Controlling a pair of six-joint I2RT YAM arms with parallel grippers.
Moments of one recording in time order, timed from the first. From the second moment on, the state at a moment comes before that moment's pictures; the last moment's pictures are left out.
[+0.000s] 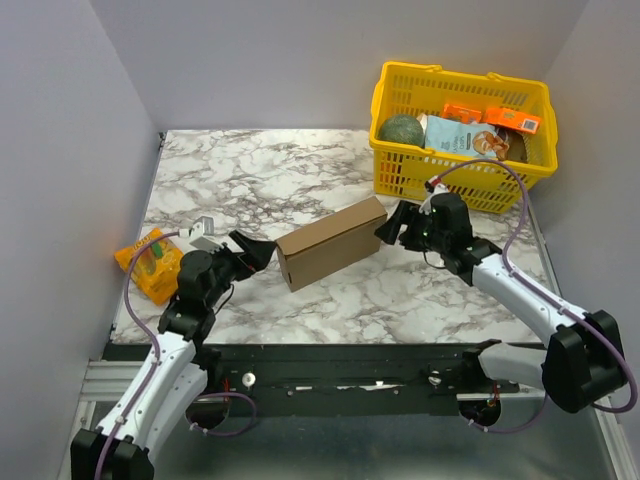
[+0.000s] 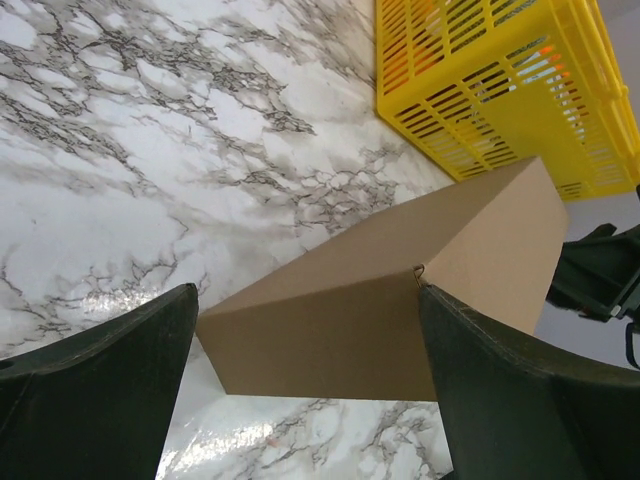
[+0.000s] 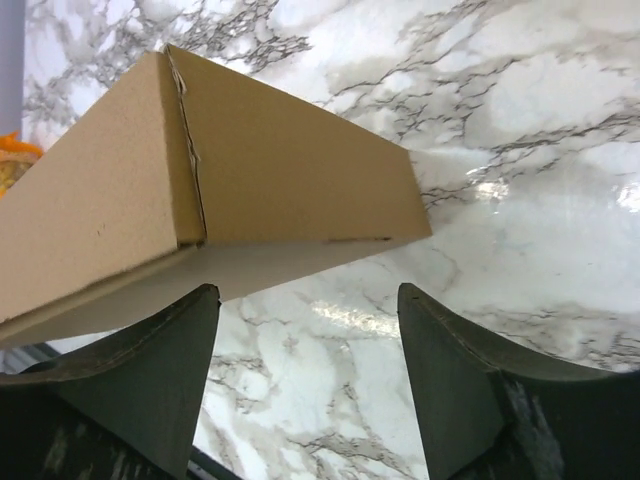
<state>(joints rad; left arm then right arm) -0.26 0.62 0.30 0.09 0.14 -0.80 0.41 1.21 0.75 -0.10 -0.16 0.59</state>
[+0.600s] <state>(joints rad) -0.26 0.39 0.40 -0.26 -0.01 -0.65 0.78 0.95 0.96 -0.44 0.10 0.34</state>
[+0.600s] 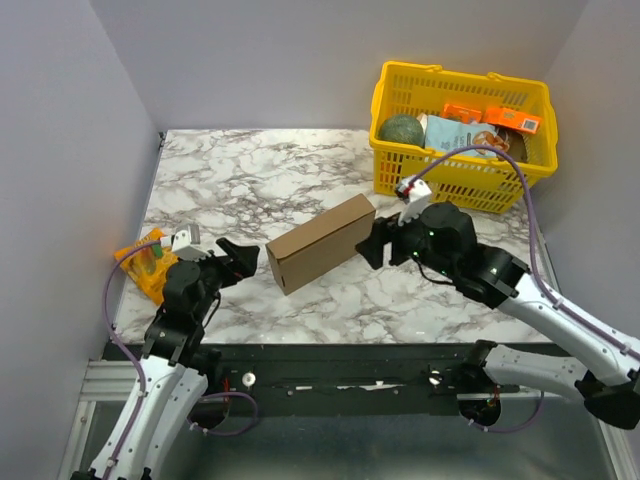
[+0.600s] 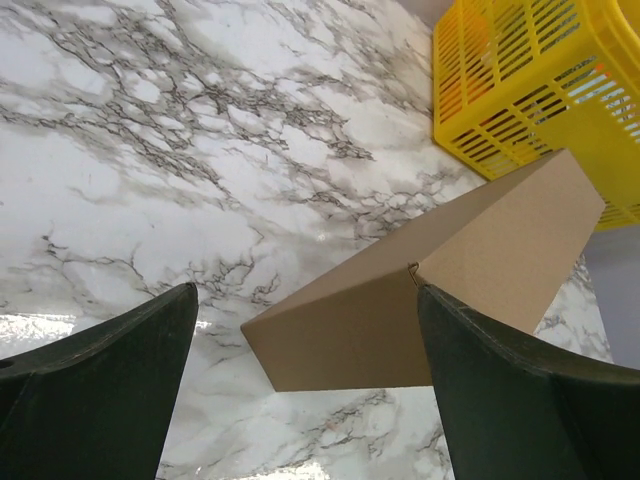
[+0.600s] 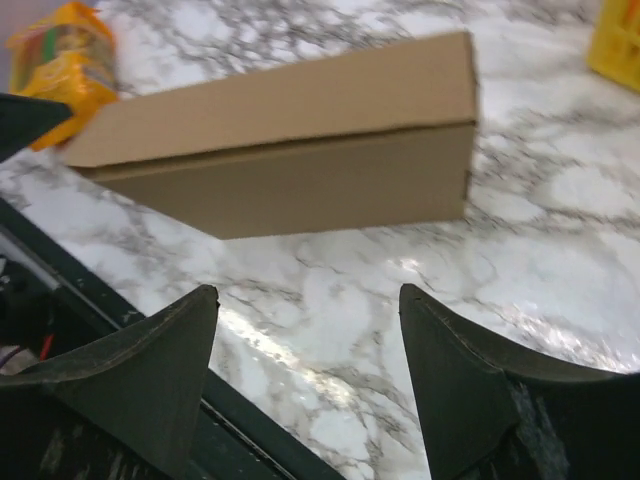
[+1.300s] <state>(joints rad) -0.26 0.48 0.19 -0.12 -0.11 -0.64 1.19 1.65 1.63 -0.56 0.30 0.10</state>
